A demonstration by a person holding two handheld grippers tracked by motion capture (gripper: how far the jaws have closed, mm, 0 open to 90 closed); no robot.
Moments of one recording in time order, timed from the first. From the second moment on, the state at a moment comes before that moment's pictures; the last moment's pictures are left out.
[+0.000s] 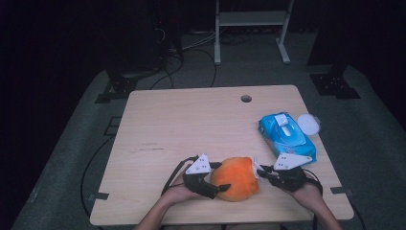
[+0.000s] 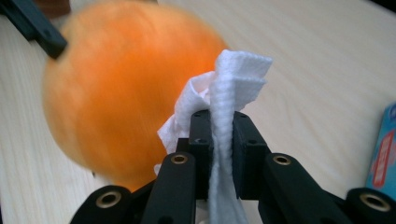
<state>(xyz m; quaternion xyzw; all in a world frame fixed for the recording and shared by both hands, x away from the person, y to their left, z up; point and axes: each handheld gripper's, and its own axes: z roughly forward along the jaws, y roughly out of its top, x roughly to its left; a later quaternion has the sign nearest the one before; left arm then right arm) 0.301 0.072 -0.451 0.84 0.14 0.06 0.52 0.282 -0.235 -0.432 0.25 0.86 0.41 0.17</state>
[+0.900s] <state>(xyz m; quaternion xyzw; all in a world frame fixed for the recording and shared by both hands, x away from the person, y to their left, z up) 0.297 0.062 -0.435 0.85 0.13 0.10 0.50 0.272 -0.226 -0.410 0.22 0.85 0.44 0.18</state>
